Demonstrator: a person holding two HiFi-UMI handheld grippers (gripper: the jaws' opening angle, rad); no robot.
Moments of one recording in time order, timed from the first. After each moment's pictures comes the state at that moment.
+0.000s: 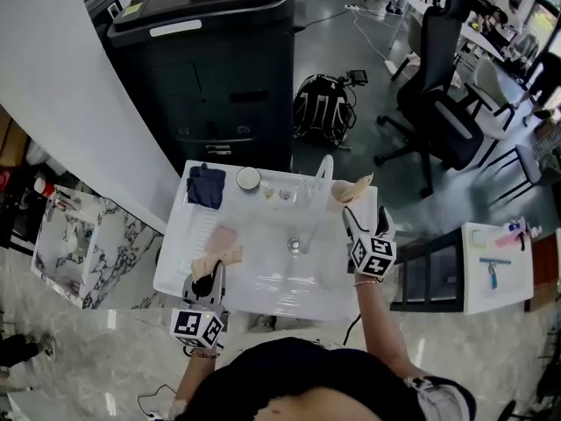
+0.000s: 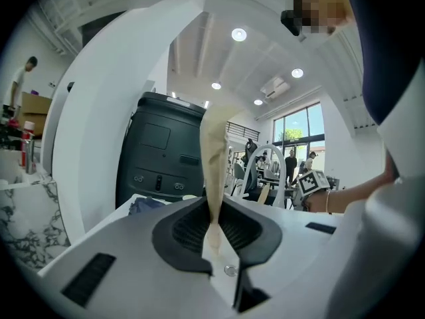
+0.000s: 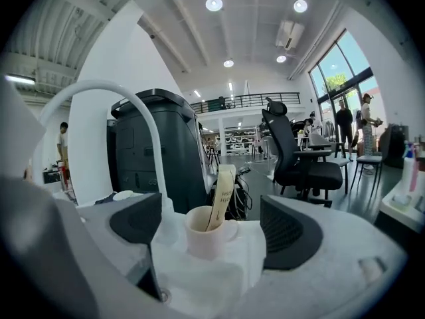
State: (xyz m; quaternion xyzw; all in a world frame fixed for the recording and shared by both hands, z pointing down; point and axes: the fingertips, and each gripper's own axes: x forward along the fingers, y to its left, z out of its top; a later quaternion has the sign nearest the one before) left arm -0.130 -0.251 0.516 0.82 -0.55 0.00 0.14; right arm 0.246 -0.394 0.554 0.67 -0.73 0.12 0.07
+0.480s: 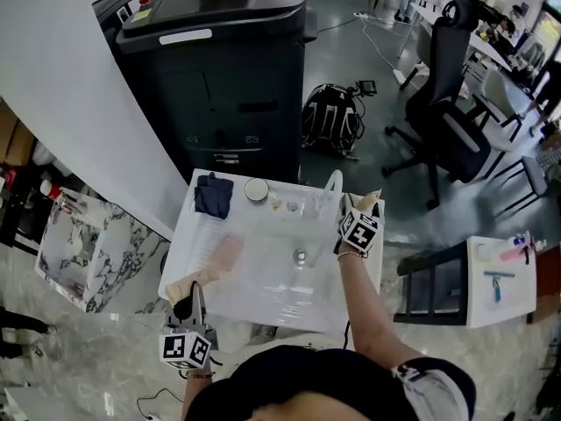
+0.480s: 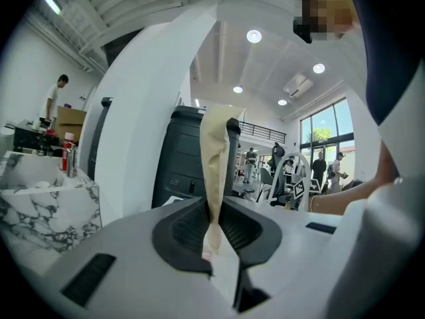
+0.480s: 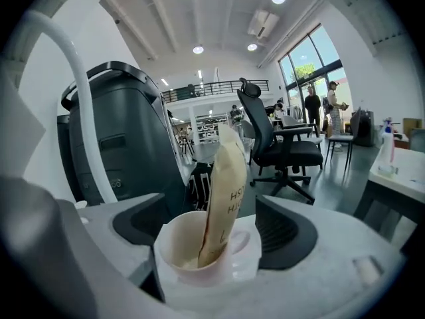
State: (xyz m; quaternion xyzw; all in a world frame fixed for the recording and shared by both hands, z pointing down) left arm -0.203 -0.220 0.509 0.75 -0.65 -0.02 0.14; right arm 0.252 -0.486 0.596 0.75 -0.63 0.20 0.07
